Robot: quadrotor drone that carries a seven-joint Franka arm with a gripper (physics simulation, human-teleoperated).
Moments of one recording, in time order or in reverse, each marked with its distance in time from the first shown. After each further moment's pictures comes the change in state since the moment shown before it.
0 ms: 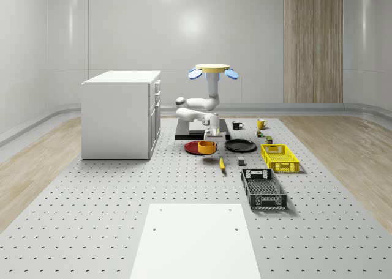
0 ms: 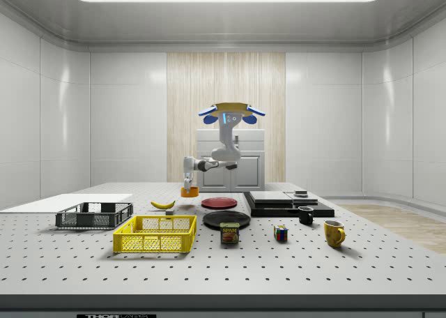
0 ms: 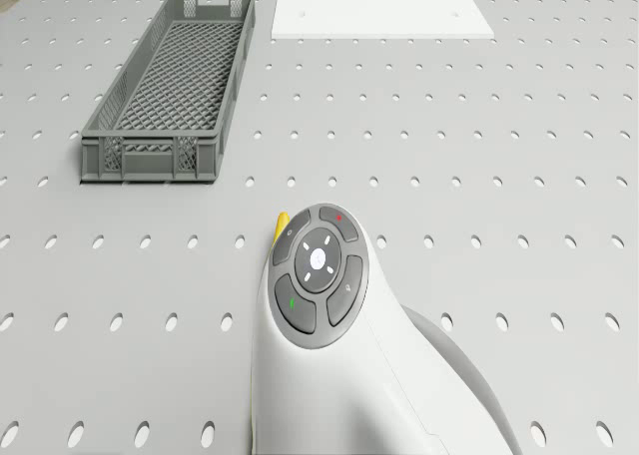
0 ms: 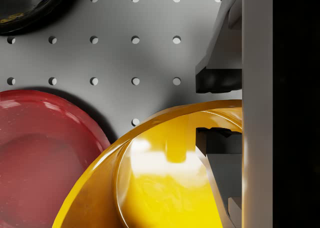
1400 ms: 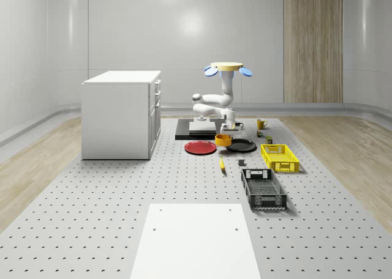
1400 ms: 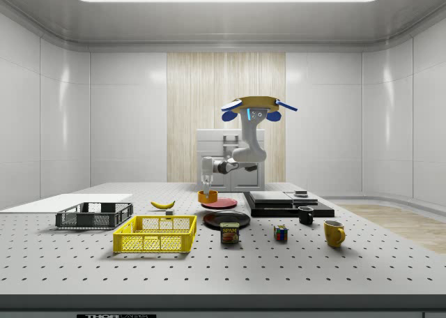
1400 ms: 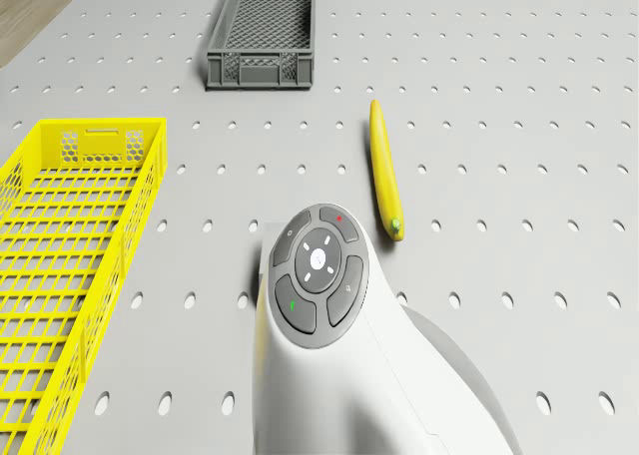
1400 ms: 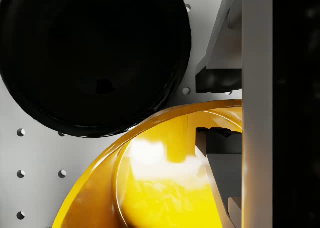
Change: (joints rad) arm -0.002 -0.005 0.001 0.000 0.003 0.005 0.002
